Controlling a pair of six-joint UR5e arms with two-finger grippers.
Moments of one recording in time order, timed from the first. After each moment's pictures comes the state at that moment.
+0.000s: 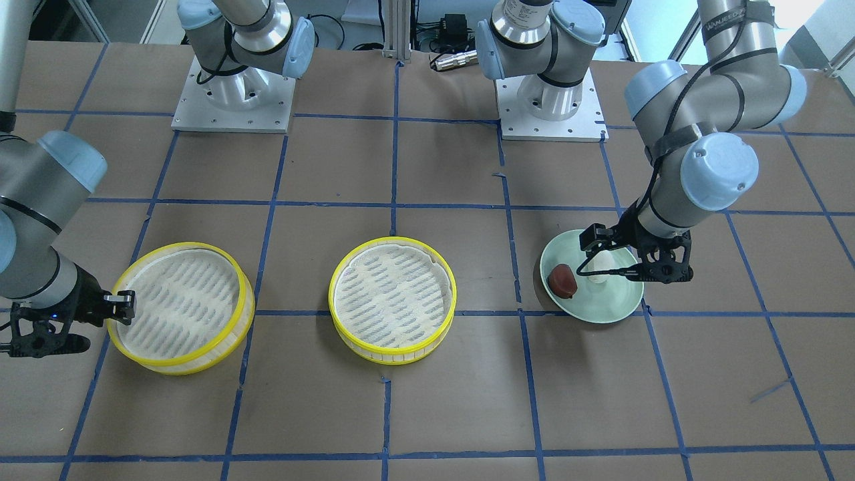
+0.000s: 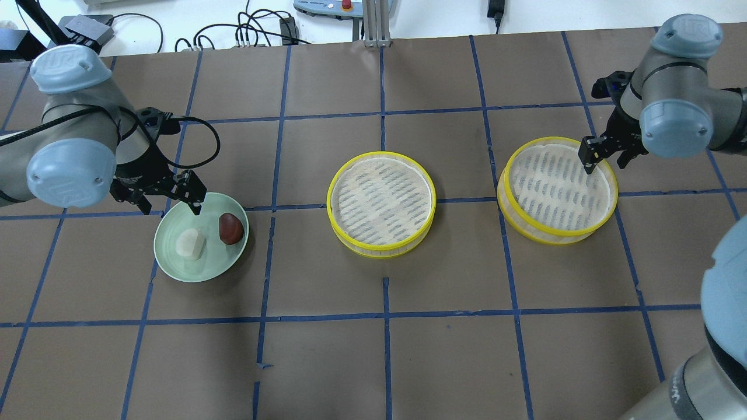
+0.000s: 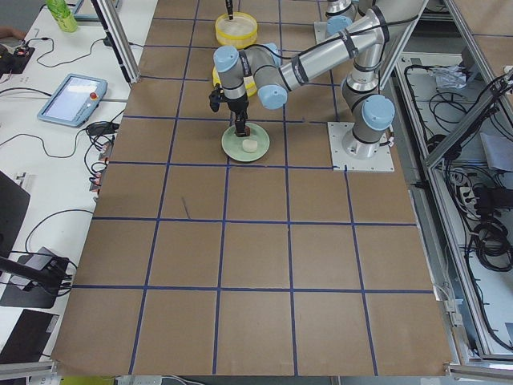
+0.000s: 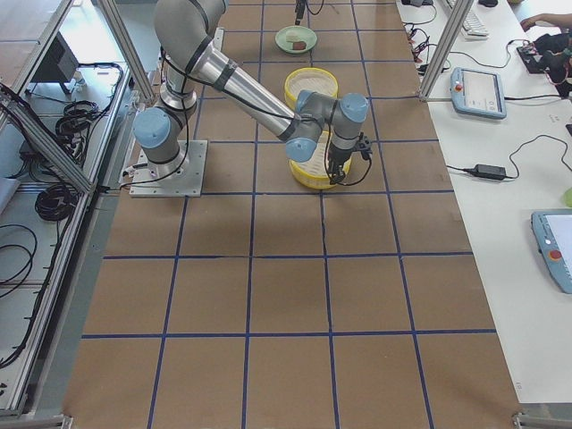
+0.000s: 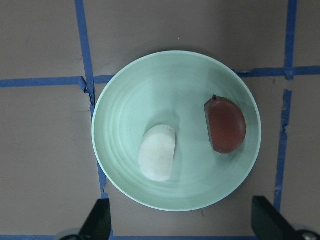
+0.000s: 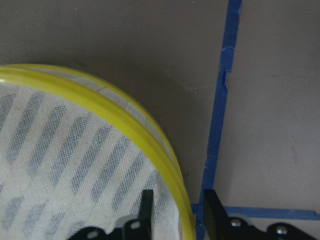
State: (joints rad) left arm -1.32 -1.78 -1.92 -1.20 1.67 0.25; right arm 1.24 -1.14 1.75 -2.14 -1.65 -0.43
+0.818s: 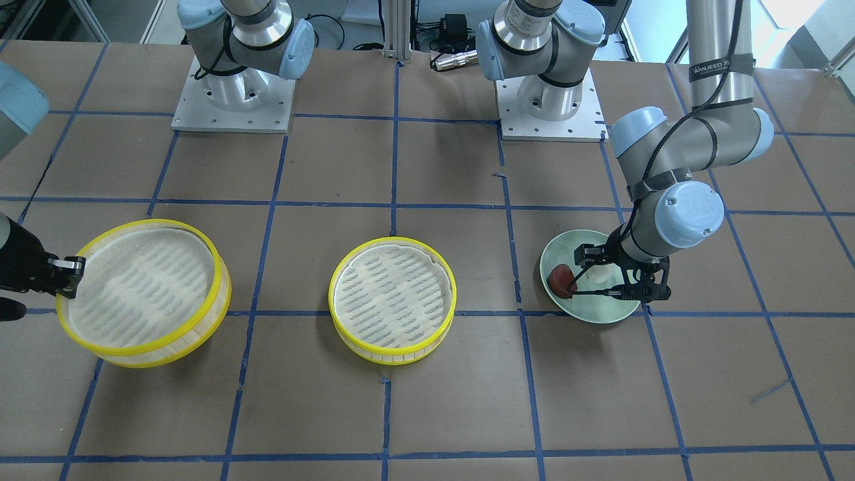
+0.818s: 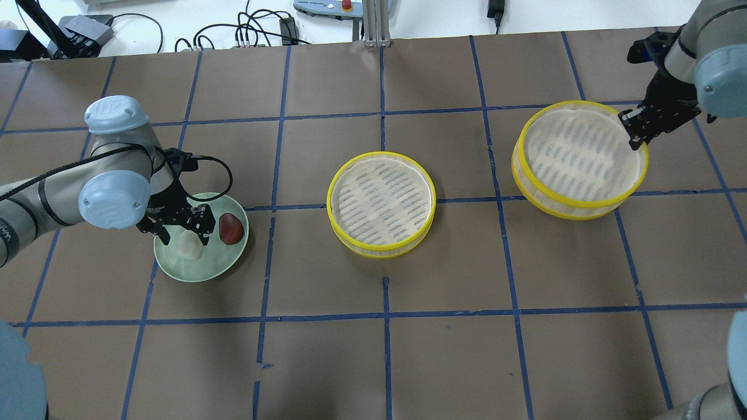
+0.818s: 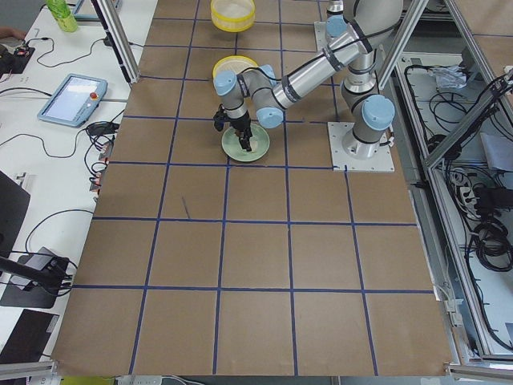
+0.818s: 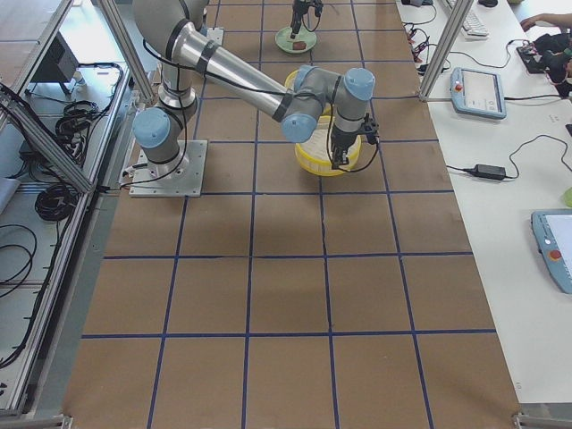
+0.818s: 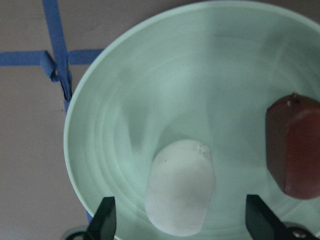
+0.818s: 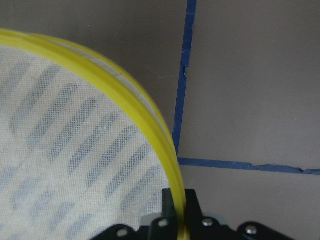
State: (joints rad) left arm -1.31 -1.88 -1.98 -1.10 1.71 0.25; right arm 1.21 -1.28 1.63 -1.88 -1.65 -0.47
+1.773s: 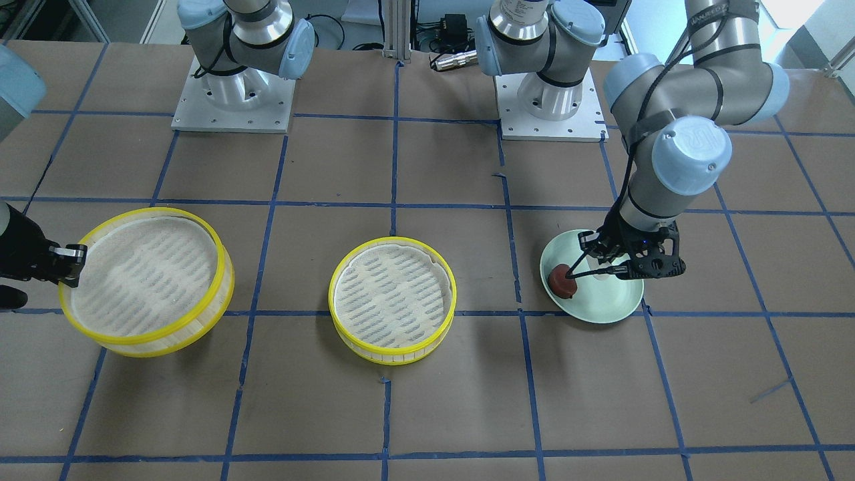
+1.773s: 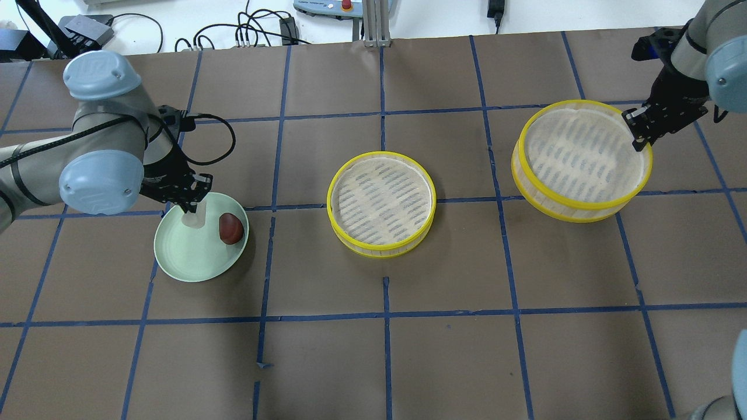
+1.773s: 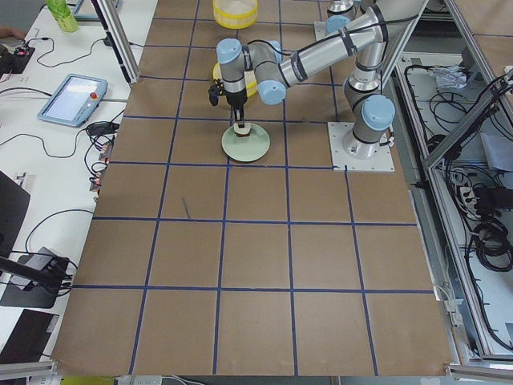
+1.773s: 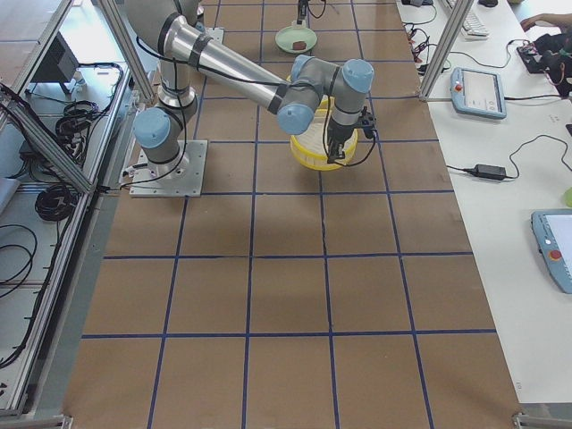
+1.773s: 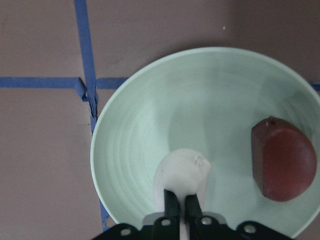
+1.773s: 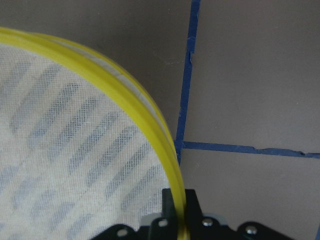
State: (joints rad) left arm -1.45 -1.72 -1.89 -1.17 1.66 0.06; right arm 1.22 -1.30 1.64 -1.85 -1.65 -0.45
